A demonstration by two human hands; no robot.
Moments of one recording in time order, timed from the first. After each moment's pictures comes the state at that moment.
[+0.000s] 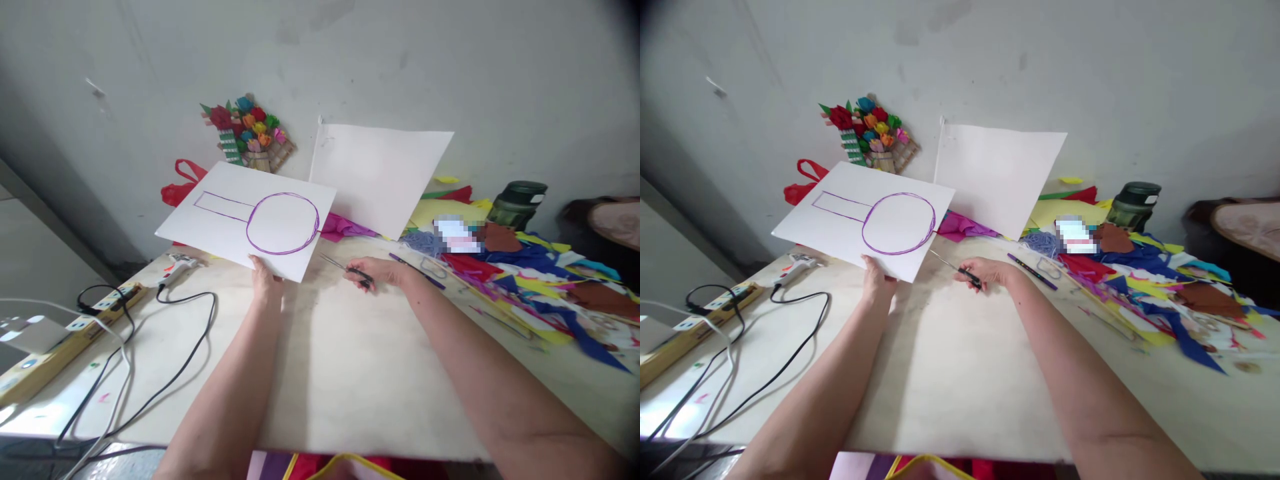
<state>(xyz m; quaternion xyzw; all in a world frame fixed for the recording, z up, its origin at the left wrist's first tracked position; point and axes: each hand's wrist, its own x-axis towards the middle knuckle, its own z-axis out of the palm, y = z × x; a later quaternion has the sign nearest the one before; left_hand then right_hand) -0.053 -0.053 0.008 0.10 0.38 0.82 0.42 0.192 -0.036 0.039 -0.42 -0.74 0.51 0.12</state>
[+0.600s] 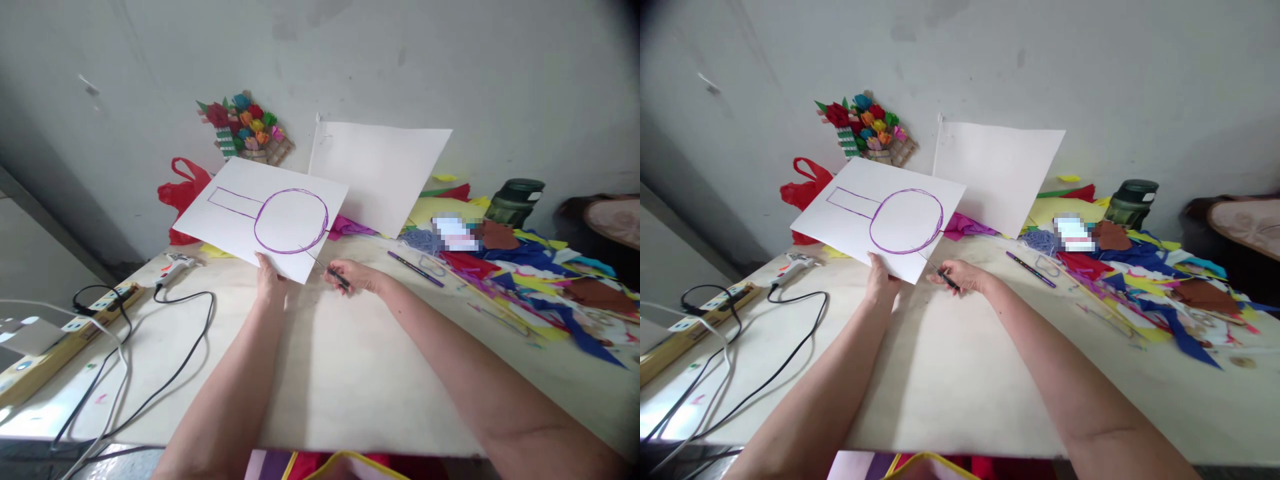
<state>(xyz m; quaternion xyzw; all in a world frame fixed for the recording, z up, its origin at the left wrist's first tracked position) -0.043 -0.047 0.001 0.12 0.34 0.82 0.45 0.155 -0.042 0.021 -0.38 -0.74 0.52 0.20</state>
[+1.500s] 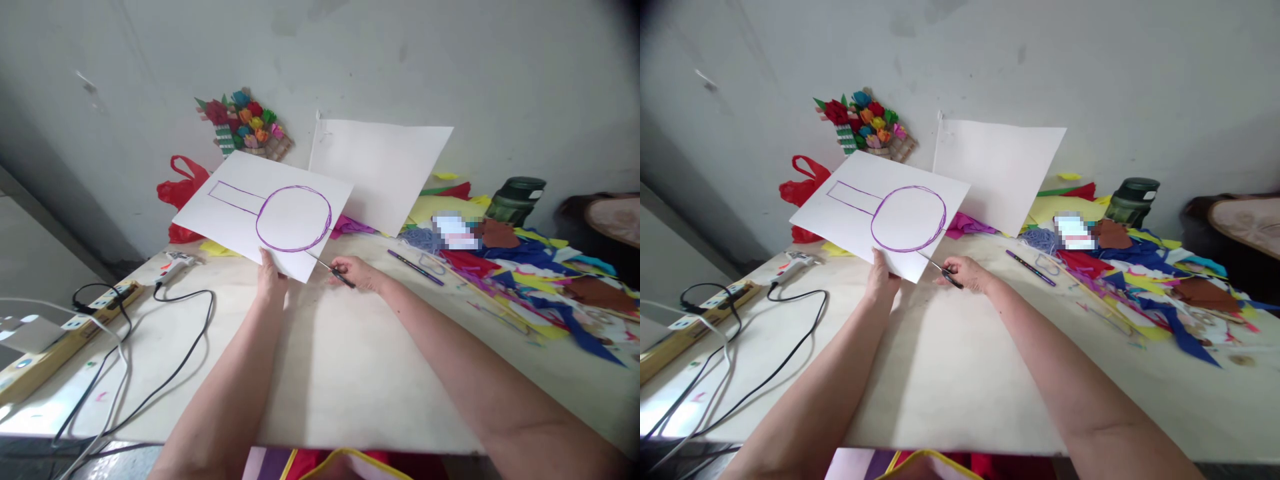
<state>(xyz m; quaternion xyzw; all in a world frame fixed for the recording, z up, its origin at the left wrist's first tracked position) -0.042 -0.048 0.001 0.15 0.32 0.82 0.44 0.158 -0.038 0.007 -0.33 -0.73 0.51 0.30</state>
